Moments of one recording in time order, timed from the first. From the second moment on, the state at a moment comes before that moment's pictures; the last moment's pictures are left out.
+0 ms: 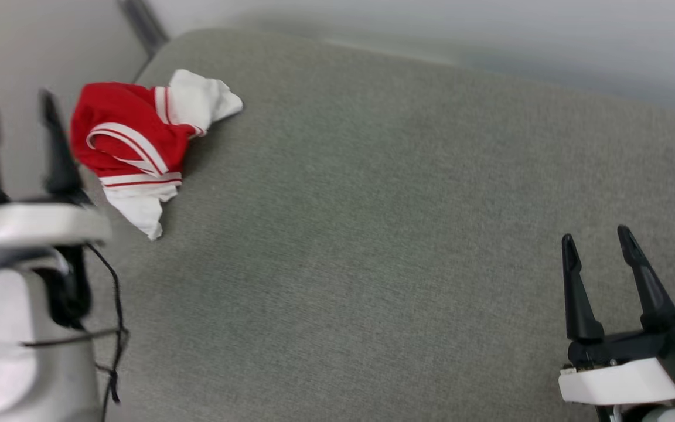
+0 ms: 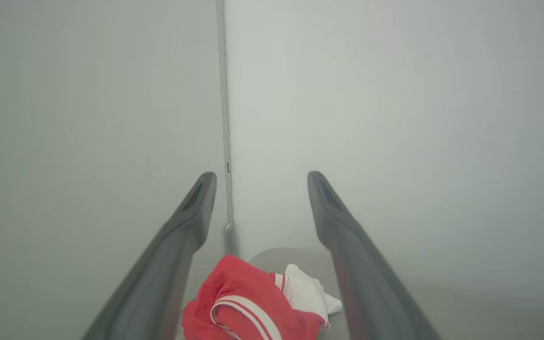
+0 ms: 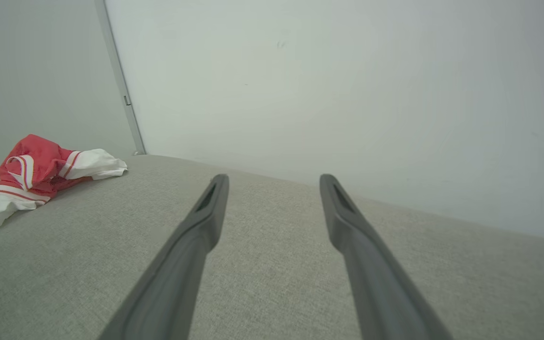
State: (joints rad) left arm -0.44 0.14 0.22 0.19 -0.17 -0.06 -0.26; right arm 0.03 -0.05 -0.03 -0.13 0.02 0.13 -0.26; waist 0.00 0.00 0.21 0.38
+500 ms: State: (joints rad) left arm -0.90 0.46 0.30 0.49 -0.34 -0.13 -0.19; right arm -0.06 -0.09 -0.04 -0.24 -0.03 0.13 -0.26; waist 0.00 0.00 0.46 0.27
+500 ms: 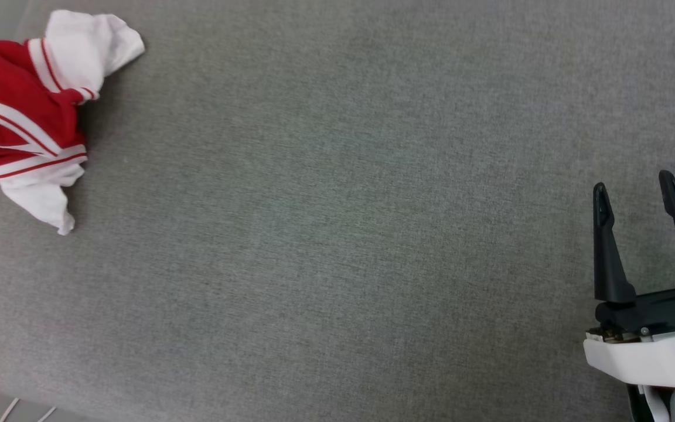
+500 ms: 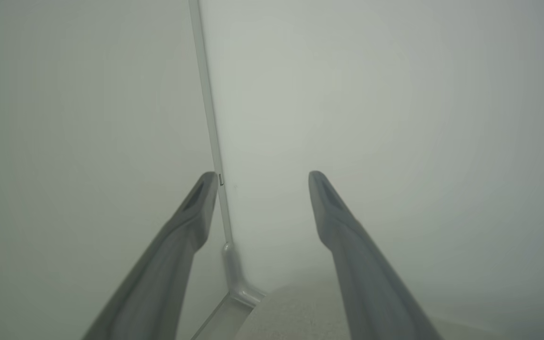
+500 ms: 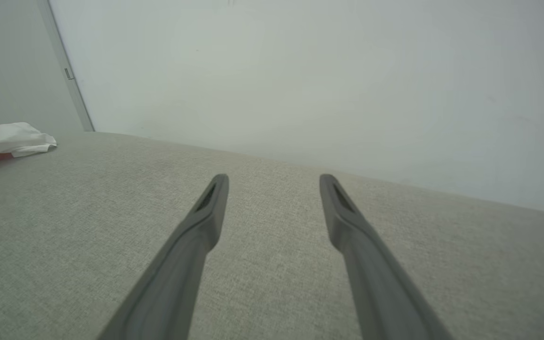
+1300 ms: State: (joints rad) left arm -0.93 0.75 -0.05 0.67 -0.86 -0.13 0.75; right arm -0.11 -0.16 -0.04 -0.35 -0.06 0.13 -0.26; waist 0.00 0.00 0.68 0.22
